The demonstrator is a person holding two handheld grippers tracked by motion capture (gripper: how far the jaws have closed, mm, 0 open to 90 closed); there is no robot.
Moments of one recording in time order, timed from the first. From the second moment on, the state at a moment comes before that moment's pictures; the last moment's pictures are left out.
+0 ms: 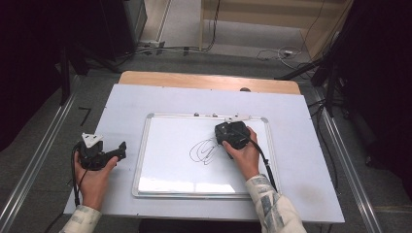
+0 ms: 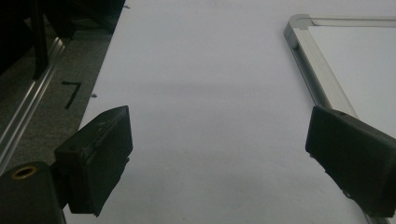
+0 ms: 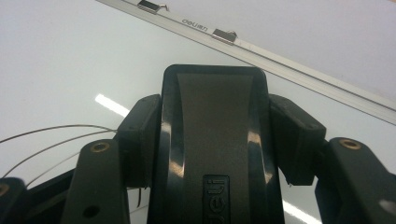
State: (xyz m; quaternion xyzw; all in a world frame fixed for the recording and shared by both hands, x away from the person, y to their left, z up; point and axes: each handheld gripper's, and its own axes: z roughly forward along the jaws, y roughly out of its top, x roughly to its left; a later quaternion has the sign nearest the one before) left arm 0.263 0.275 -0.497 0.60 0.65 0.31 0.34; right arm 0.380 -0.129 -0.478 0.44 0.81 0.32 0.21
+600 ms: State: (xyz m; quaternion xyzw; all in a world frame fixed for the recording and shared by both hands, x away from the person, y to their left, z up) left arm 0.263 0.275 -0.497 0.60 0.65 0.31 0.34; right arm 0.383 -0.126 -0.486 0.44 0.81 0.32 0.21
